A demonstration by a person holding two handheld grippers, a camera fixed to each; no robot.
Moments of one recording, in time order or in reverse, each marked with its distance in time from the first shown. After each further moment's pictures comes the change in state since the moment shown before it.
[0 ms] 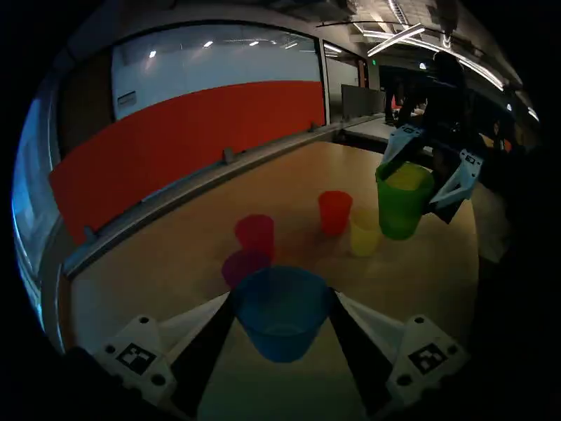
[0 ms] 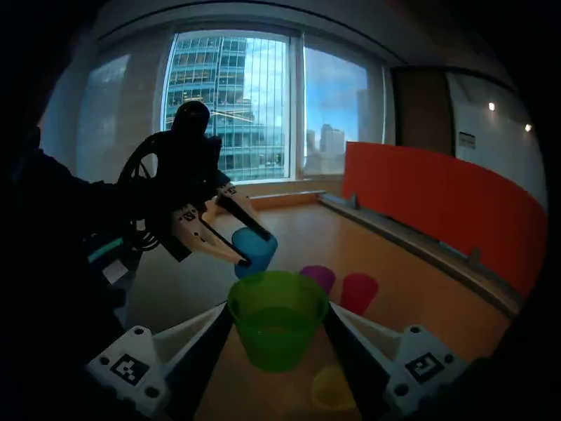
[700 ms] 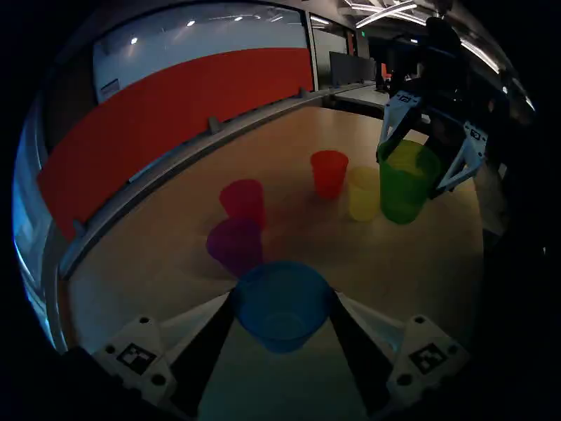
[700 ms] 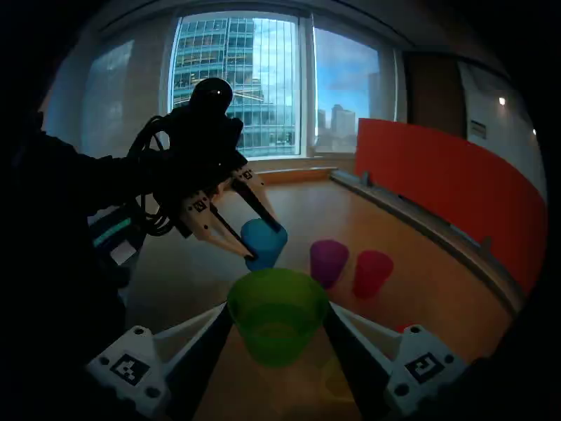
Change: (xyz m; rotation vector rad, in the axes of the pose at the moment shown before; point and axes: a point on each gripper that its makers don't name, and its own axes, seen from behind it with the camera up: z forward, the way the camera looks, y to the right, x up) left arm -0.036 0.007 0.022 -0.043 -0.148 0.055; right arm -0.031 -0.007 0.011 0.051 -0.108 -0.007
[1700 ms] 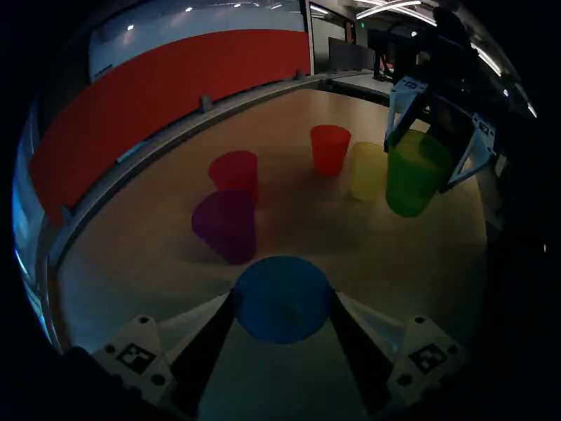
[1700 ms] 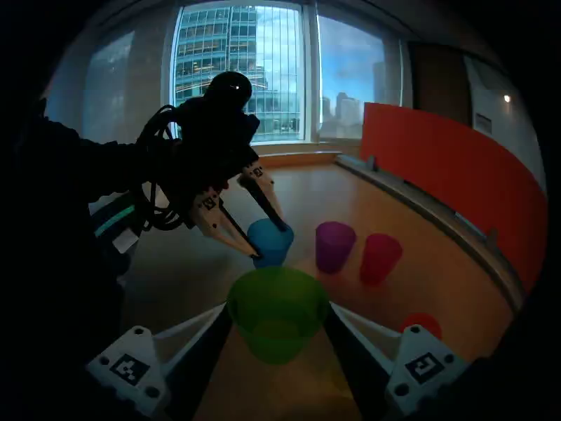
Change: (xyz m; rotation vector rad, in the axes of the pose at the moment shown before) left arm -0.028 0.004 0.030 -0.042 -0.065 -0.019; right arm -0.024 -0.001 0.012 0.017 -0.064 -0.006
